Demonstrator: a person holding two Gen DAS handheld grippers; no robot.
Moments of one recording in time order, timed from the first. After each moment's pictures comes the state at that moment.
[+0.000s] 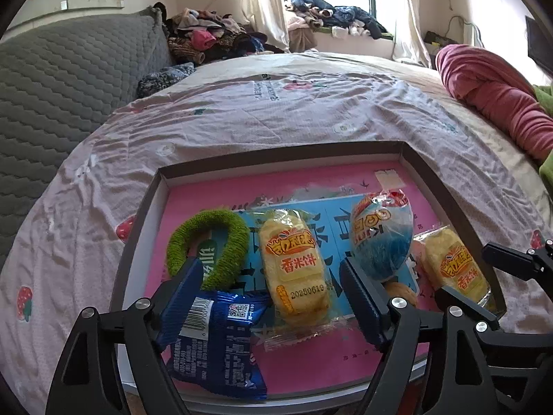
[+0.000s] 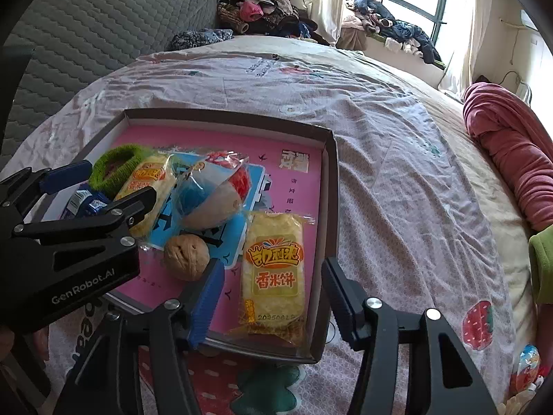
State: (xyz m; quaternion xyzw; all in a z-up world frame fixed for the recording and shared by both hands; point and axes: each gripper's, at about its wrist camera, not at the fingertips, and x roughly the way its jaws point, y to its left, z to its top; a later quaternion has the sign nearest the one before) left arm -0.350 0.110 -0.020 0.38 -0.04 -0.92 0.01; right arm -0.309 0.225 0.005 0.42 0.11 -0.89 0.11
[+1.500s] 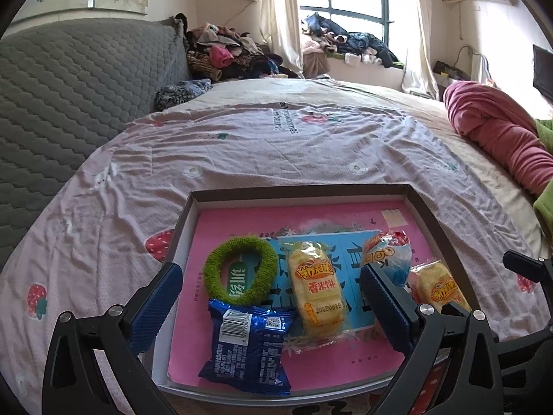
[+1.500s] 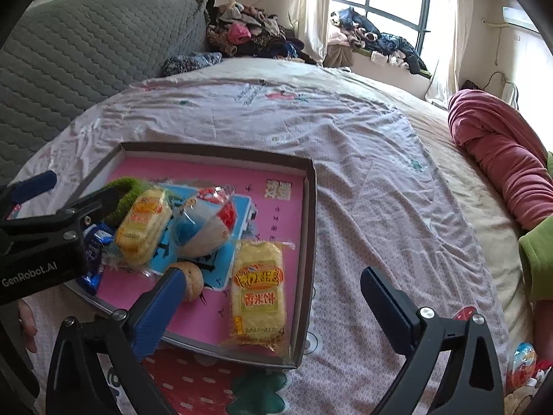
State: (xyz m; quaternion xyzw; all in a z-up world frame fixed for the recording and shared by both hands) left arm -0.333 0.082 0.017 0.34 0.00 -0.94 0.02; right arm -0.303 0.235 0.030 0.38 0.08 -0.92 0.10
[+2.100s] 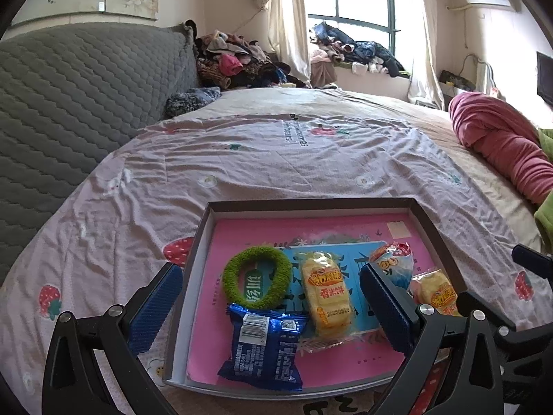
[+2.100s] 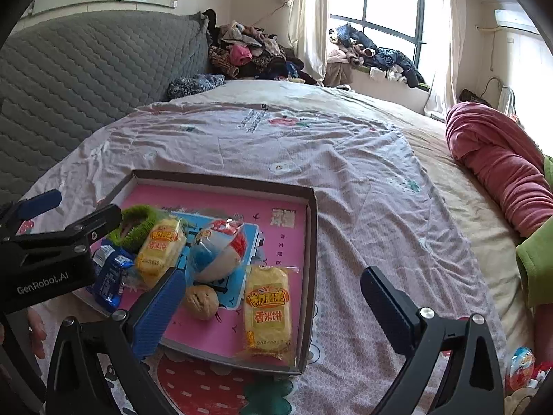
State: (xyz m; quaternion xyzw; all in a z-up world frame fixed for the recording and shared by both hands) left arm -0.322 0.072 0.033 0.32 0.00 -0.95 0.03; right arm -0.294 0.233 0.055 0.34 0.07 -0.93 0.11
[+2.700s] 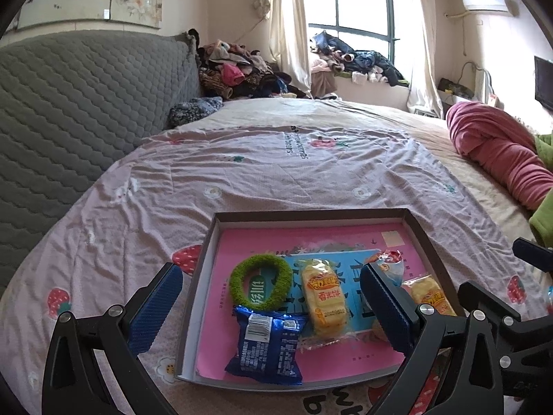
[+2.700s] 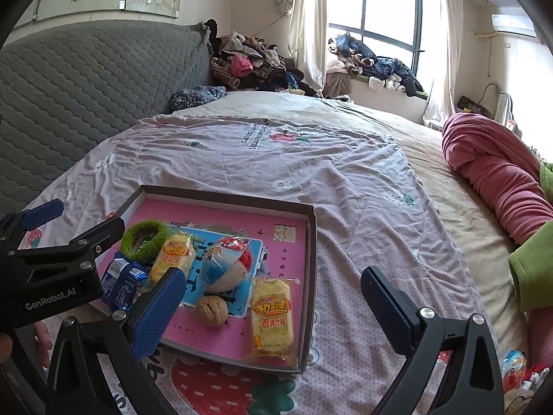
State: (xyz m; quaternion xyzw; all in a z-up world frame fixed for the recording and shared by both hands) left arm -0.304 0.070 0.051 0.30 0.00 -0.95 0.04; right arm -0.283 0.232 0.076 0.33 0.07 -0.94 0.11
